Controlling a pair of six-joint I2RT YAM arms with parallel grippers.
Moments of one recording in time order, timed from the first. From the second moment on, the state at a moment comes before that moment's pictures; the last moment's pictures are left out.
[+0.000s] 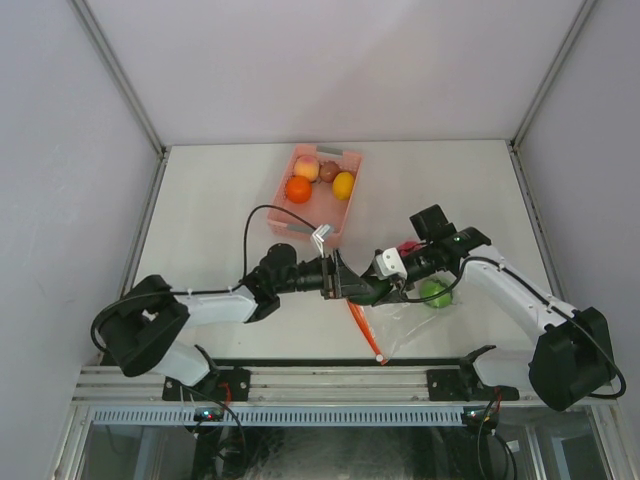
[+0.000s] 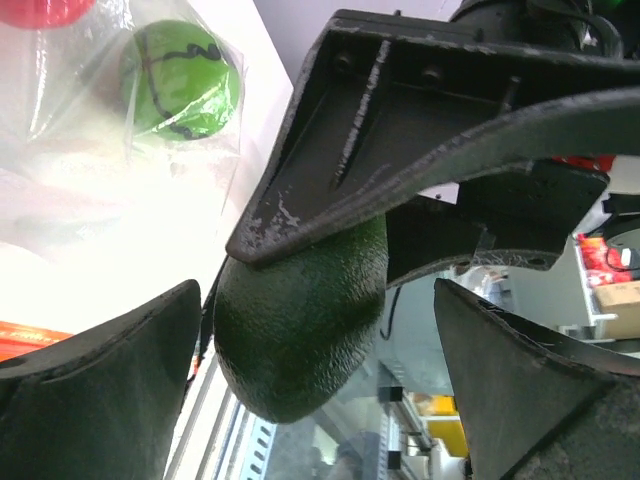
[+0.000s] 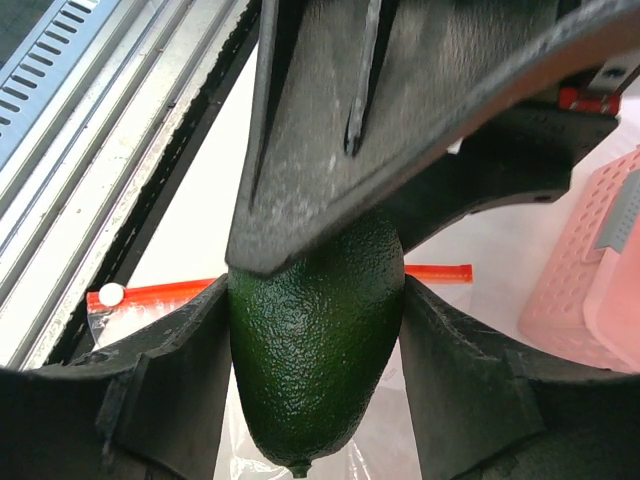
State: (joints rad) left arm -0.84 1.48 0.55 0.82 0.59 -1.12; right arm 0.46 1.26 0.92 -0.82 -1.10 -1.36
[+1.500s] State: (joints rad) left arm -0.64 0.69 0.72 -0.56 -0.30 -0.16; right arm 0.43 1.52 1.30 -0.59 -0.89 -0.88
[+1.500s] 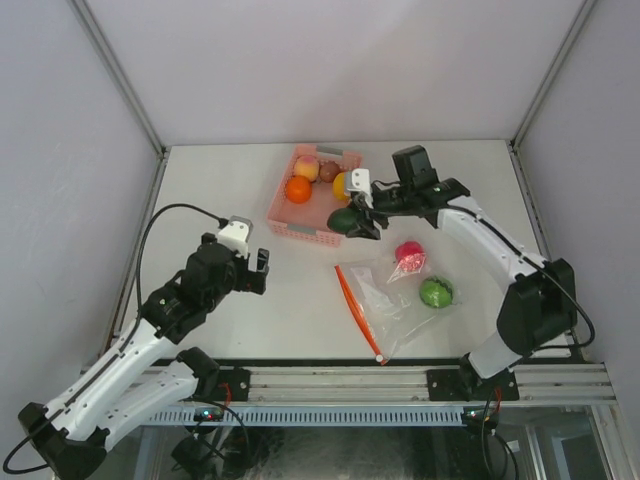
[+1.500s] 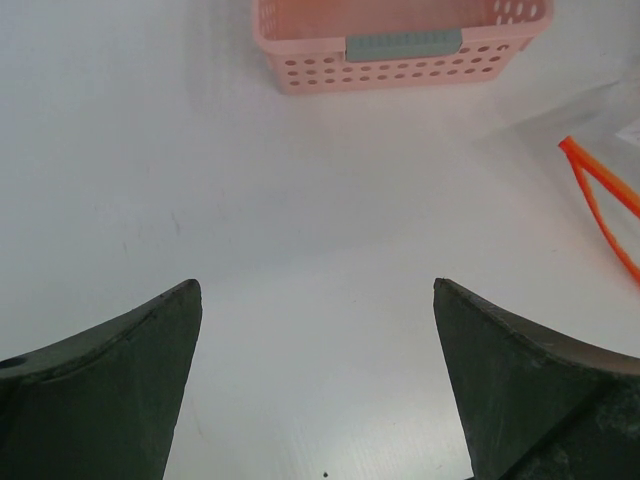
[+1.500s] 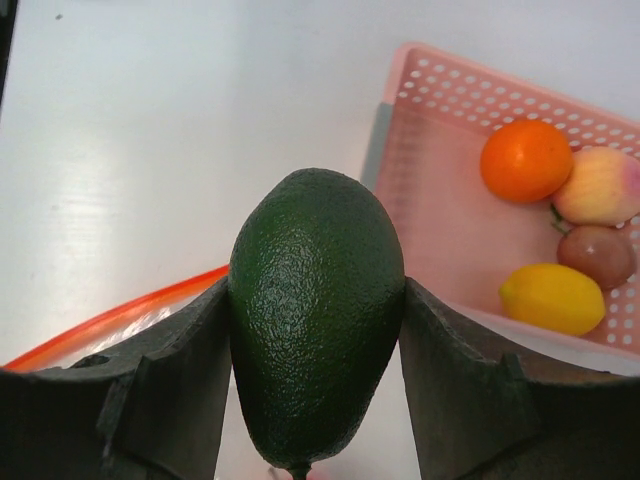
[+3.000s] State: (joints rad) left arm -0.50 0.71 0.72 -0.54 -0.14 -0.14; right arm 0.64 2.36 2.04 -0.32 0.18 -0.35
